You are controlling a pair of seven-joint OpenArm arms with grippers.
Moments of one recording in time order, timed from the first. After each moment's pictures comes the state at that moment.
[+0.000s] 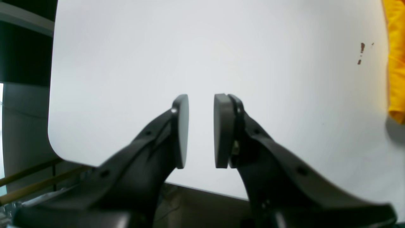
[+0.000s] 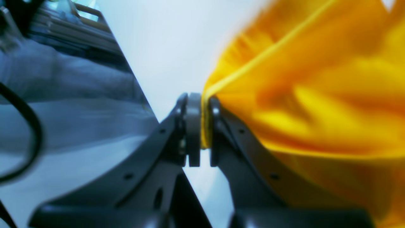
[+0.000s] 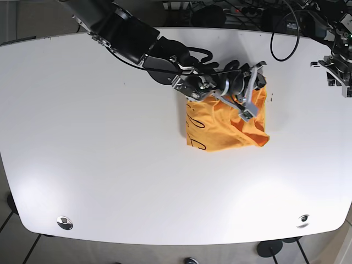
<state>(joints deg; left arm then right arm) 12.5 -11.8 -54.7 109.8 -17.1 -40.1 61.9 20.1 -6.1 -56.4 80.5 49.5 -5.0 -42.5</state>
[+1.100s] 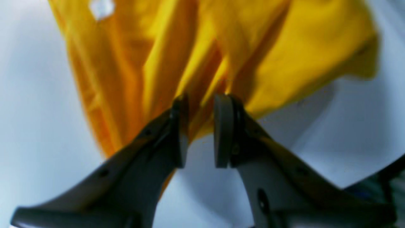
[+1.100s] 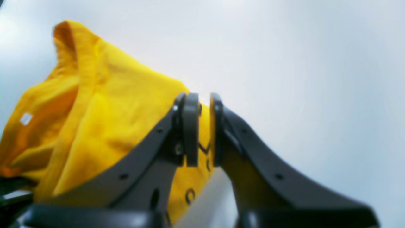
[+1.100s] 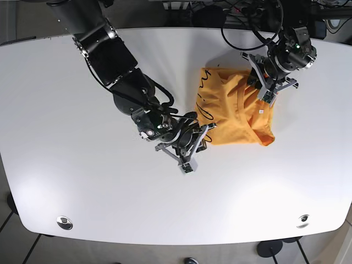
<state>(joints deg) 16.8 -5.9 -21.5 112.2 -16.7 -40.0 62.1 23.6 0.4 -34.2 73.2 28.2 -3.6 -38.1</state>
